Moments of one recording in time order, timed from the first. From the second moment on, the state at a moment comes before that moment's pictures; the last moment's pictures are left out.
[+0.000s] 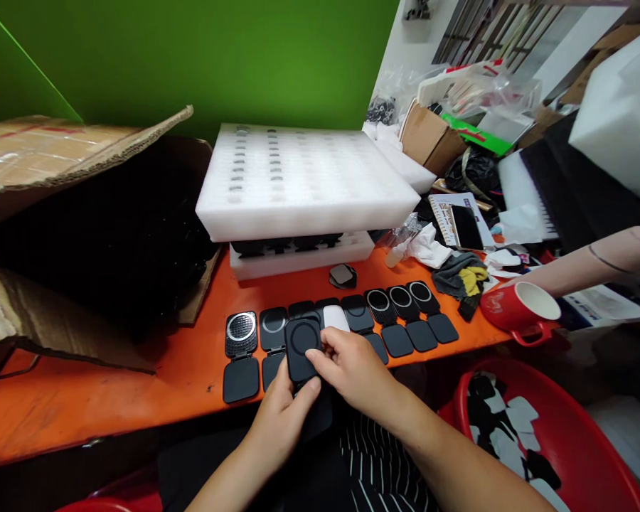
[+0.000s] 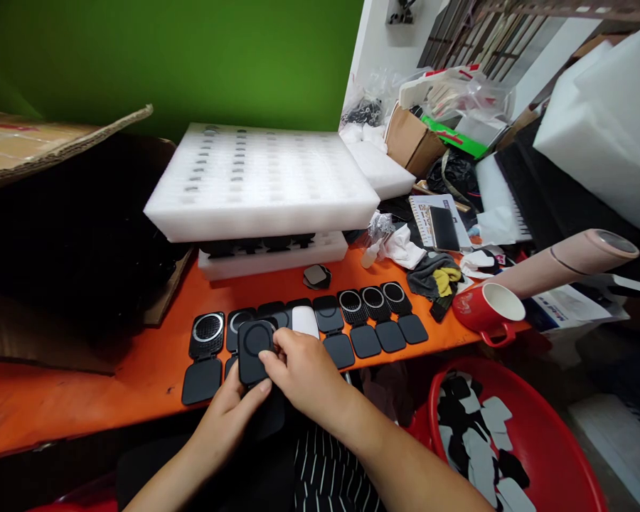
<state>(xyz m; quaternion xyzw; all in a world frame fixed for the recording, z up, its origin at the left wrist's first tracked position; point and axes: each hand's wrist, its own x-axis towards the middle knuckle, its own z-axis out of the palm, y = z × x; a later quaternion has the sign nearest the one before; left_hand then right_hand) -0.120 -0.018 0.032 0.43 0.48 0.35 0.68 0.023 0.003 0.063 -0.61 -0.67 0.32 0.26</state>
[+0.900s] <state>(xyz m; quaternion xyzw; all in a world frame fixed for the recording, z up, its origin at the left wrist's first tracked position) -0.149 0.140 0.029 0.78 0.59 0.17 0.12 0.055 0.072 0.027 -0.63 -0.77 0.14 0.04</state>
